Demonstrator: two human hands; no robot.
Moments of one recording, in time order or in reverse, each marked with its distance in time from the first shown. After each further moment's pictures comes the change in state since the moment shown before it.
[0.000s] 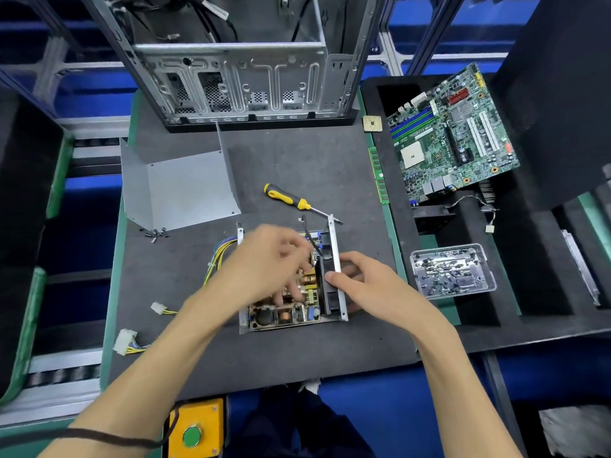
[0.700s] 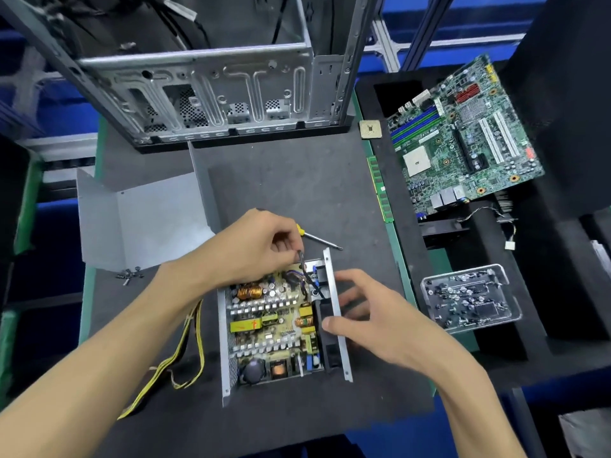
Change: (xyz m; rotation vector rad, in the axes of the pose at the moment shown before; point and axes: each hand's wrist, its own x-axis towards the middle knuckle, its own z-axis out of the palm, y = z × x) left_hand 0.089 0.008 -0.042 0.436 -0.108 0.374; right_hand 0.010 -0.006 -0.016 0.014 -0.081 0.017
